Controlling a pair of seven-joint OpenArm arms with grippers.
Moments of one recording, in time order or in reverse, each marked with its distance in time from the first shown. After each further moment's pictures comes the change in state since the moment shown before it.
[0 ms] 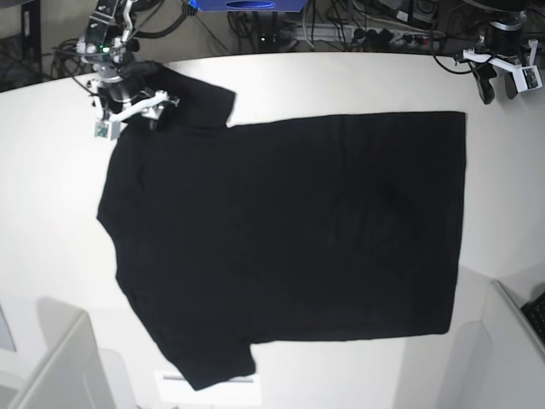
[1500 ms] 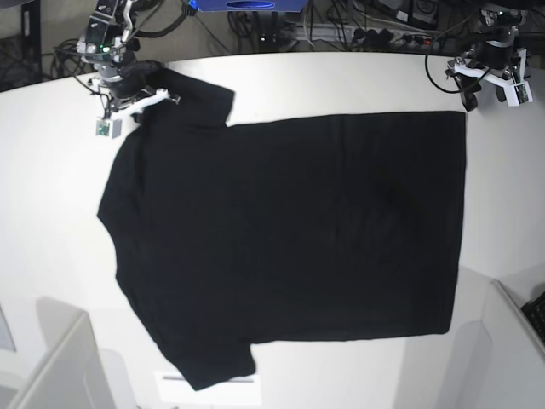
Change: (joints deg) left arm -7.5 2.4 0.0 -0.5 -0.2 0.2 12.4; right arm 0.0 0.0 0.0 -0.2 0.2 -0.1 -1.1
